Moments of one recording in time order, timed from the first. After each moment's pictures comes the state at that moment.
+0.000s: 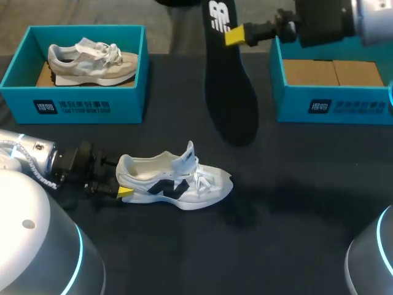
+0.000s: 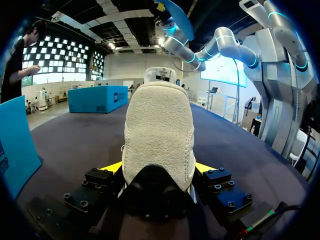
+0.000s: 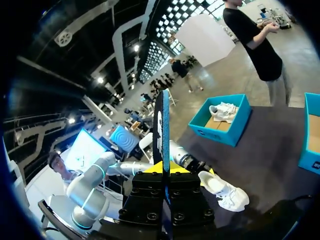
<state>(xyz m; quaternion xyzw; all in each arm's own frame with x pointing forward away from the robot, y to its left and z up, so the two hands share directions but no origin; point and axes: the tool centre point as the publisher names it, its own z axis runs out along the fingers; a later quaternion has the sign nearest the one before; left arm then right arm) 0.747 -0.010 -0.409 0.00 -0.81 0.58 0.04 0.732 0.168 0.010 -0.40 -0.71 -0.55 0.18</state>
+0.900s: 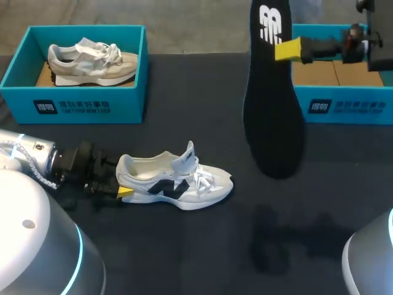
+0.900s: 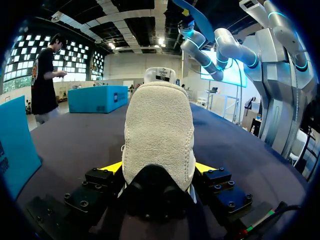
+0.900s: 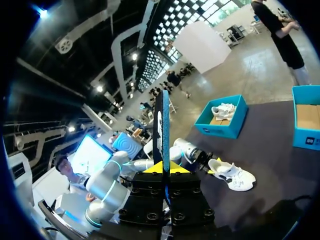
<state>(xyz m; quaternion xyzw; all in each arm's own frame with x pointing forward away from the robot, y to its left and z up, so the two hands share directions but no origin) 0.747 -0.010 -0.409 0.00 -0.81 0.58 0.04 0.631 0.114 0.057 -0.42 -0.68 -0.58 0.17</state>
